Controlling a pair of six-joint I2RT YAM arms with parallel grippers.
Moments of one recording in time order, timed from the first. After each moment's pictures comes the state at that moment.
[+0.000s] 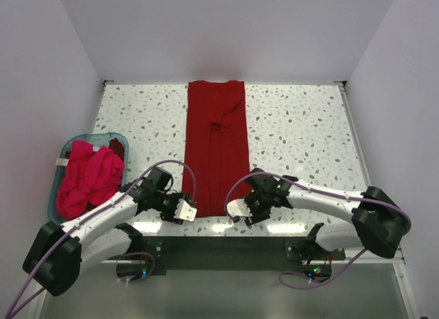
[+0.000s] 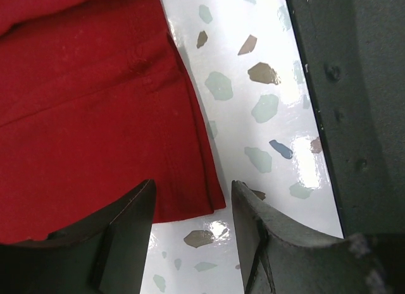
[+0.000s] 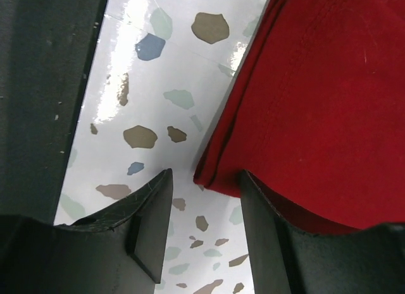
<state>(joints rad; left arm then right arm) -0.55 1.00 0.40 -0.57 0.63 1.19 0.90 1.29 0.64 -0.57 -0.35 -1.02</state>
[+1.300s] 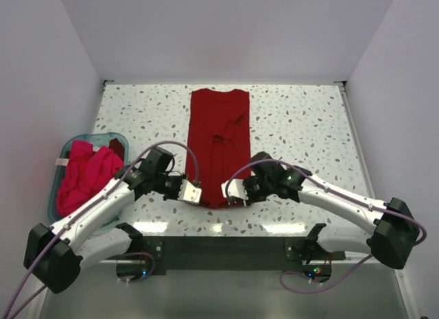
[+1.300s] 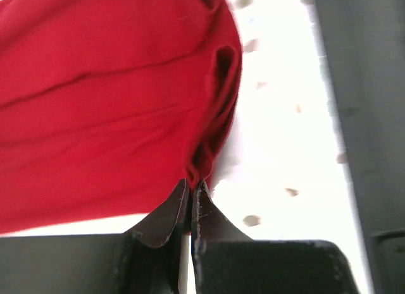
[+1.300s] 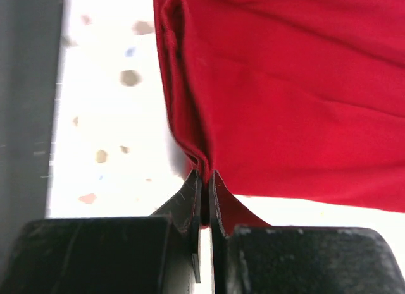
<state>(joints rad) -0.61 0.97 0.66 -0.74 0.60 1.11 0.91 1.17 0.76 -0.59 -0.32 -0.85</state>
